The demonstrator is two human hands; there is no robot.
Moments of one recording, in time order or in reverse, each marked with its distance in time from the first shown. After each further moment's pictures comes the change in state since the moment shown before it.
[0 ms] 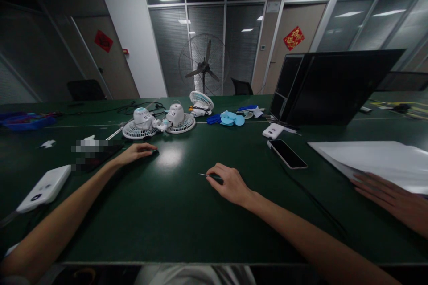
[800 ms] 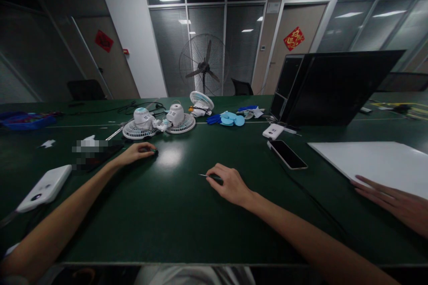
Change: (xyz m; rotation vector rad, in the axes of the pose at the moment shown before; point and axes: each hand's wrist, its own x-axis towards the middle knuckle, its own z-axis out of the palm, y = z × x) left_hand -0.001 0.006 0.003 0.070 0.048 0.031; right_hand 0.000 -0.001 0.000 -0.005 -0.006 0.003
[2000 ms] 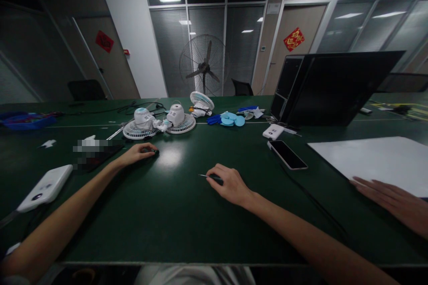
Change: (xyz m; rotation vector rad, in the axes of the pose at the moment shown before) left_hand -0.003 0.015 0.003 0.016 -0.027 -0.055; right_hand 0.001 0.001 0.000 -0.007 -0.013 0.001
